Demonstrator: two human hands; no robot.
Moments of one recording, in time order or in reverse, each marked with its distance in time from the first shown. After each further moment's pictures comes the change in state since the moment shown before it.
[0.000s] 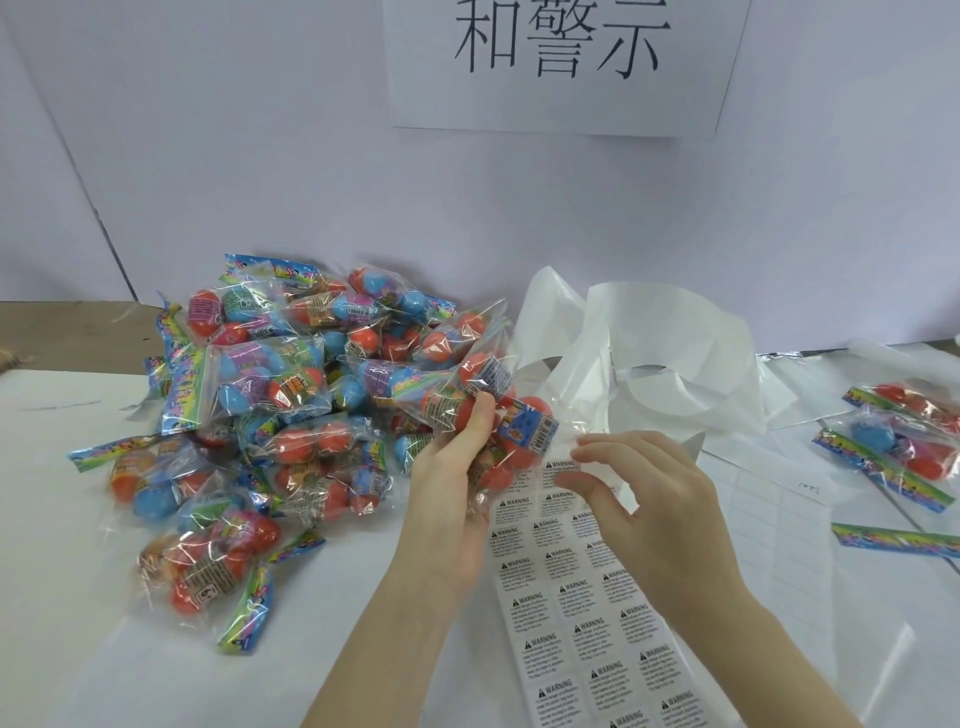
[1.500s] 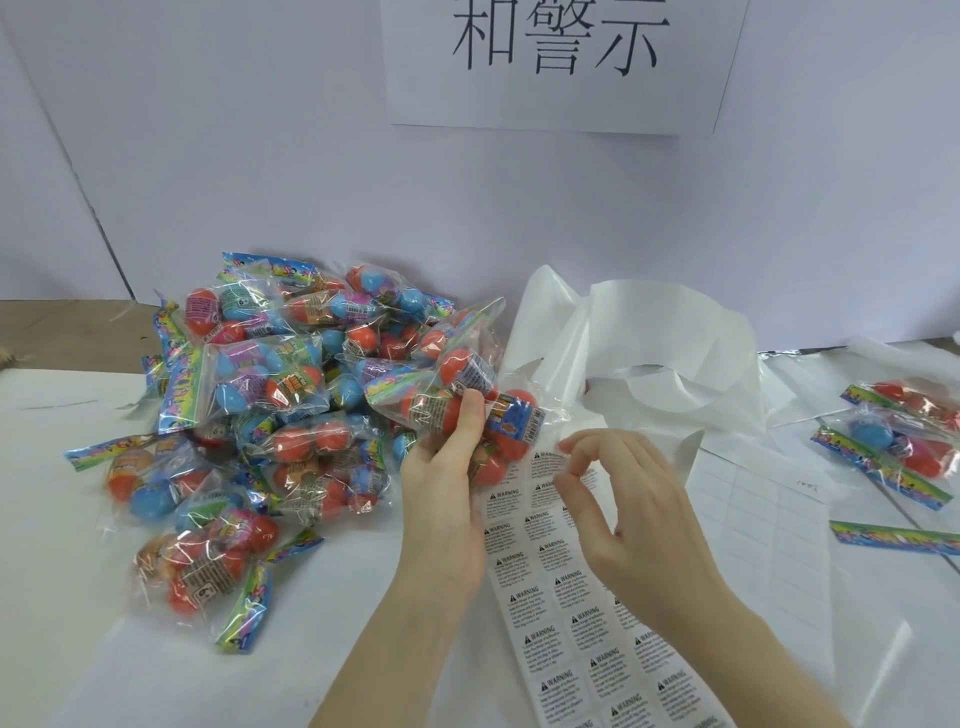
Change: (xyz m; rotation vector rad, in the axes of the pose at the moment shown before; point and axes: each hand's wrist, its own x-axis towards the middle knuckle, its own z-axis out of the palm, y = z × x) left_hand -0.003 -0.004 0.003 -0.029 0.062 0.149; right_hand -0.002 -0.014 -0.002 0.097 -0.156 0.109
